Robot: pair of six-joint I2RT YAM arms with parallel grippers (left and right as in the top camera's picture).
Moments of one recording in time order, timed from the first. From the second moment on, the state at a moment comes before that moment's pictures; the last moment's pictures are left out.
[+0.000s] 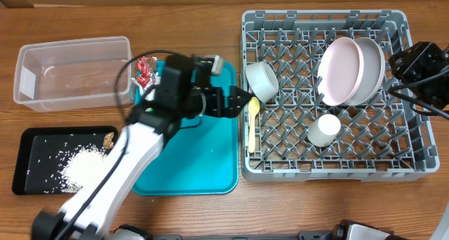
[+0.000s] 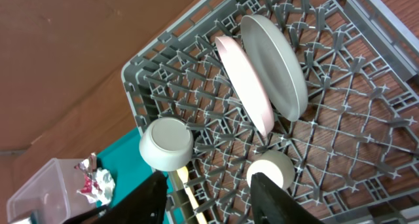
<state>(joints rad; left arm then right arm) -0.38 1.44 1.04 -0.30 0.56 -0.43 -0.26 1.42 1.98 -1.45 -0.27 0.43</state>
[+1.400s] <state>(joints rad) -0.17 1.35 1.11 -0.78 -0.12 -0.26 -0.26 1.41 1.98 -1.47 -0.26 0.43</state>
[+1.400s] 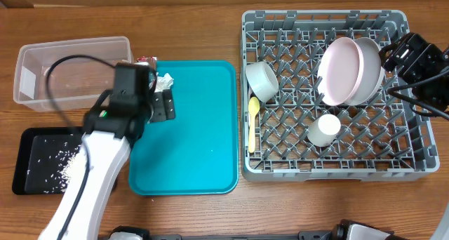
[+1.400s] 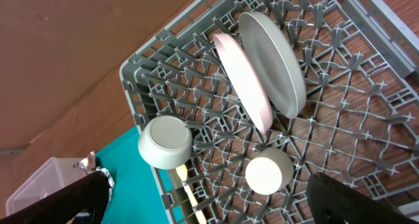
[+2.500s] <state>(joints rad) -0.19 1.85 1.14 -0.56 -0.15 -0.26 -0.26 1.41 1.98 -1.49 -0.26 0.43</state>
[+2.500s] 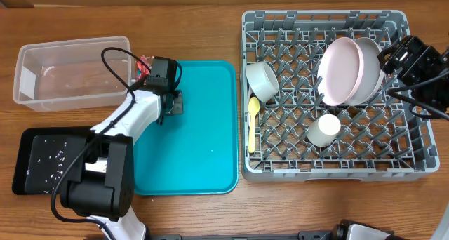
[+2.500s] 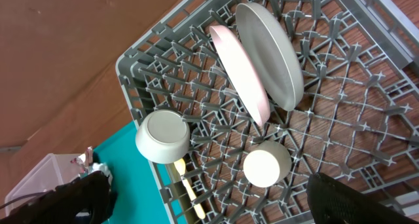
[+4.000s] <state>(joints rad) -0.20 2.01 1.29 -0.51 -0.23 -0.23 -0.26 1.41 1.98 -1.51 -0.26 0.43</state>
